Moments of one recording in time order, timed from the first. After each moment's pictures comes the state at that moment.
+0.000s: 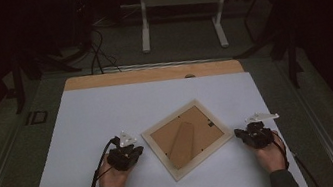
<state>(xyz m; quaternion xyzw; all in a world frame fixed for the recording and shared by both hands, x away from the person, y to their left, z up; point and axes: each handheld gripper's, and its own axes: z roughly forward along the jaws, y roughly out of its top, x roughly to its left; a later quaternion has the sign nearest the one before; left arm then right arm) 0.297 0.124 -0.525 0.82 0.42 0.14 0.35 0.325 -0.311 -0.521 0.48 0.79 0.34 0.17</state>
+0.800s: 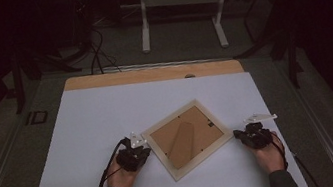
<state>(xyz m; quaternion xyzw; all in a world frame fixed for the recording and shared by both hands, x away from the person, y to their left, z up) 0.297 0.101 -0.532 0.84 0.41 0.14 0.34 0.325 -0.308 -0.524 0.48 0.80 0.33 0.17</state>
